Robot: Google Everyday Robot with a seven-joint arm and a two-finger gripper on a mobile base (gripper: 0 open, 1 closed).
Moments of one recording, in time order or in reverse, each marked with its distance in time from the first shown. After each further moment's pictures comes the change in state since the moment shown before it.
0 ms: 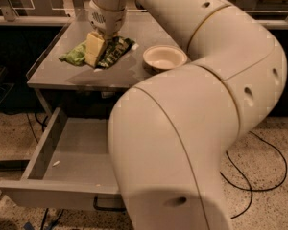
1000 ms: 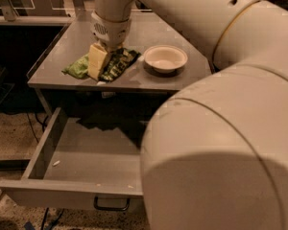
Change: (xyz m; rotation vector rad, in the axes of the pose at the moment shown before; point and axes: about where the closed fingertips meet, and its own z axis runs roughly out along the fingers) arm 0.036 0.035 -0.002 -0.003 0.046 0.065
